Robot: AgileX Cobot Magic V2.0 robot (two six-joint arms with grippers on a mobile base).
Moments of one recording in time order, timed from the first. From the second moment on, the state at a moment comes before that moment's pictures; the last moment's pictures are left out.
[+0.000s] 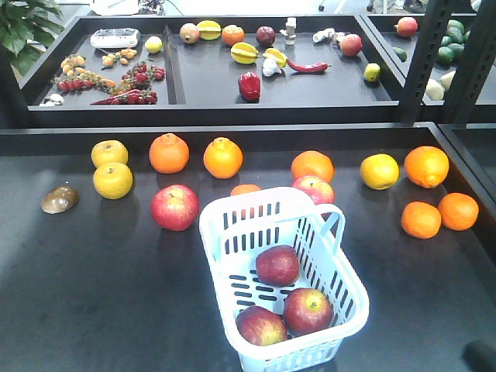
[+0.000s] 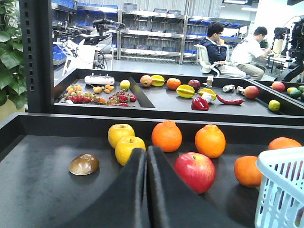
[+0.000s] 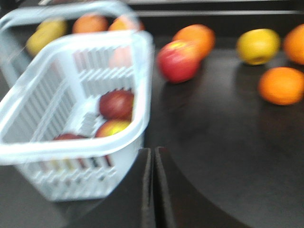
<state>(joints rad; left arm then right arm) 0.02 -0.01 0.03 -0.23 0.06 0.12 0.19 0.12 -0.07 0.18 0.40 -0.10</state>
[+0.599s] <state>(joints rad) 0.02 -0.01 0.03 -0.23 0.06 0.12 0.15 -0.01 0.03 -0.10 0.30 0.25</state>
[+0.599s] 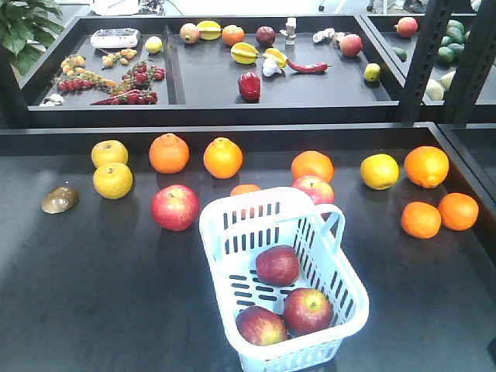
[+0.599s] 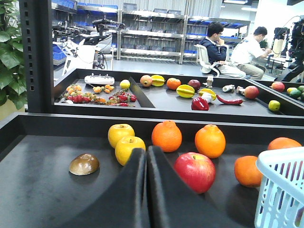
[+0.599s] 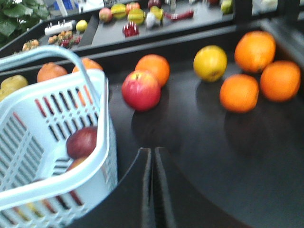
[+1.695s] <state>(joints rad) 0.02 -0.01 0.03 -0.23 0.06 0.12 0.15 -0.01 0.03 -0.14 0.09 0.25</state>
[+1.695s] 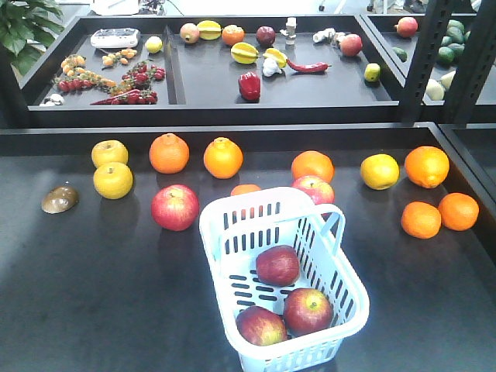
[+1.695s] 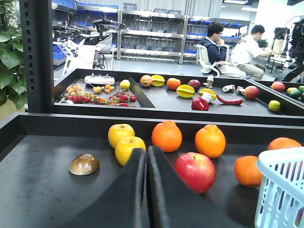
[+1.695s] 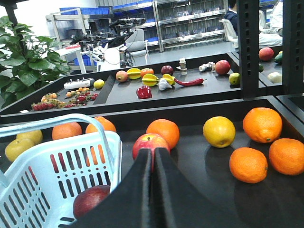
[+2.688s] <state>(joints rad) 0.02 -0.01 0.03 -0.23 0.06 0.12 0.15 -0.01 0.03 -0.14 0.09 0.25</state>
